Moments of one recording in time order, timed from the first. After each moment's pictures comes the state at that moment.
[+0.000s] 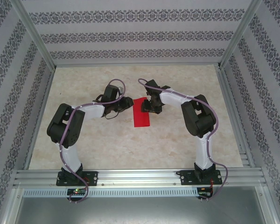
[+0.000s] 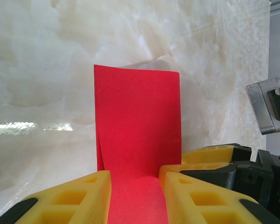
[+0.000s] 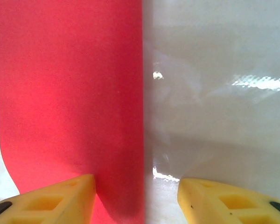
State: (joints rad) left arm -0.41 1.86 1.03 0.08 0.41 -0.84; right arm 0.51 2.10 1.46 -0.66 -0.15 0.48
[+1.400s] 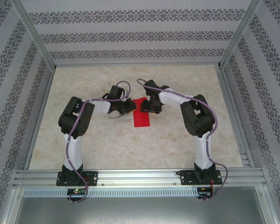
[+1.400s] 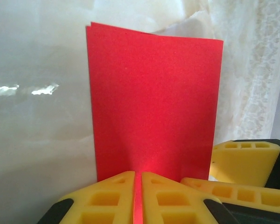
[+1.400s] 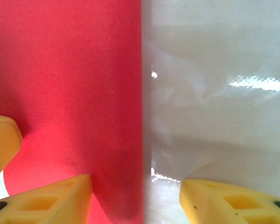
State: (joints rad) left arm -0.41 2.07 1.19 0.00 0.57 -0.81; right arm 0.52 2.12 1.48 -0.68 -0.14 0.47
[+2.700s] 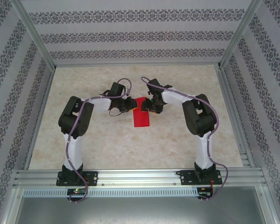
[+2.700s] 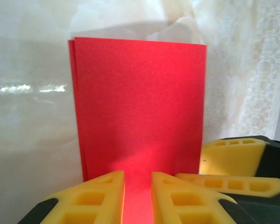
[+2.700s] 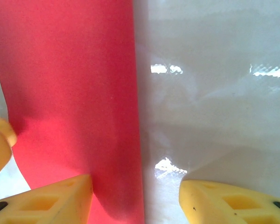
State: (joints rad) left arm -0.41 2.06 1.26 -0.11 0.56 -0.76; right arm 0.48 2.11 1.46 -0.66 -0.23 0.51
